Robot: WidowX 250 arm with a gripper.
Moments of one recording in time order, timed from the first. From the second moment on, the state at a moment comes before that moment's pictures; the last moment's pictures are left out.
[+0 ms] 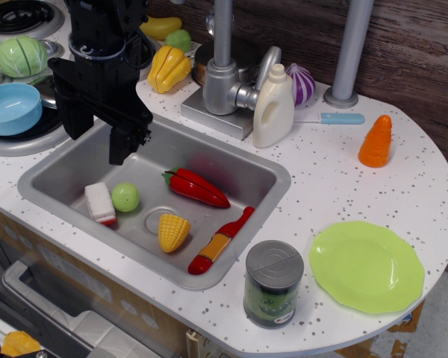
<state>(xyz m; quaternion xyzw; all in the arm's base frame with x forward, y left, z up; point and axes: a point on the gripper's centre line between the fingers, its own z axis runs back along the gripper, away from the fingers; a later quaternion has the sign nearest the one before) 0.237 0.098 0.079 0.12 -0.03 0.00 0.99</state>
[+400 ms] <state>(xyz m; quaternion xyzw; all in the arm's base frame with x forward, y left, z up) 0.236 0.089 0.076 0.11 -0.01 0.00 0.99</state>
